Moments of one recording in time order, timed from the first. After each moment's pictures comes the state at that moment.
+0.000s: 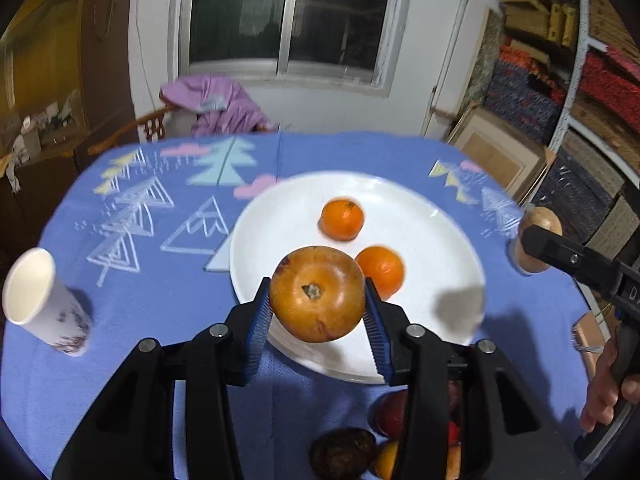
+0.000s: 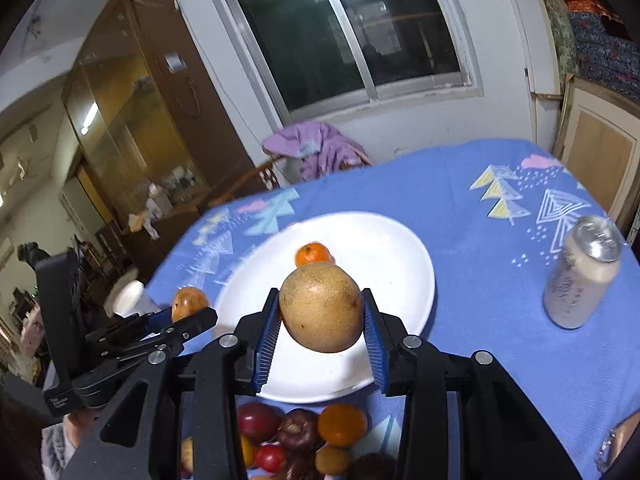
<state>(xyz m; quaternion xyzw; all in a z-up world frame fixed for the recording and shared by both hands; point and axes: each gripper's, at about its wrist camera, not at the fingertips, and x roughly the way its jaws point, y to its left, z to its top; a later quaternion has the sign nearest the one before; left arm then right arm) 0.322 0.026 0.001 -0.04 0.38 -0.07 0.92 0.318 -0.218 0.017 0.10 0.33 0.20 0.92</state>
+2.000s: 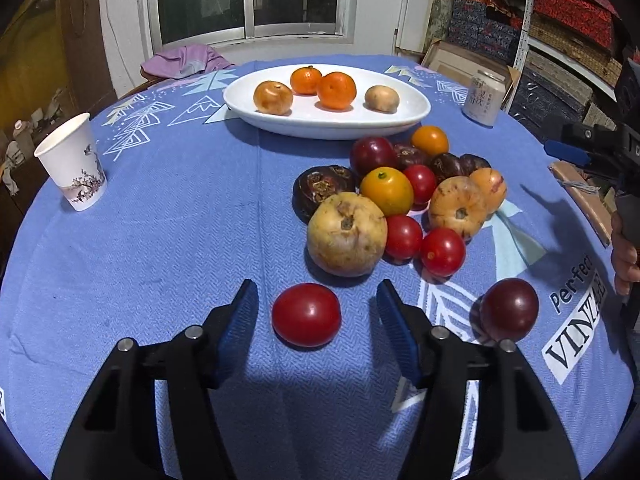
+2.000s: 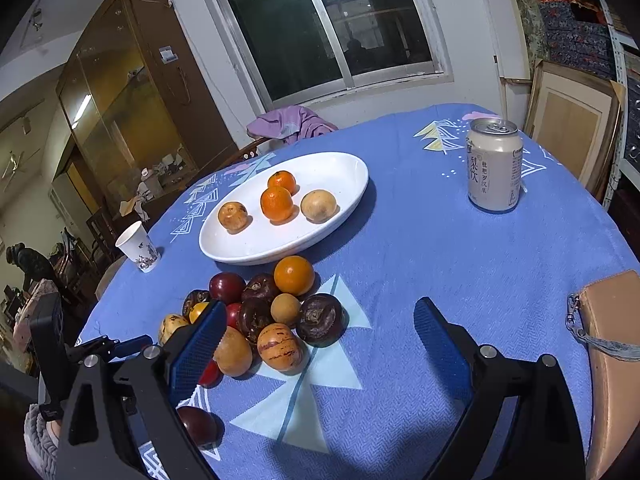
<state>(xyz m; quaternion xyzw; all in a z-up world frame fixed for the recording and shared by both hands) 0.154 0.031 -0.064 0.04 0.41 -0.12 0.90 0.187 -0.274 -0.022 0.11 0.33 0.17 0.92</state>
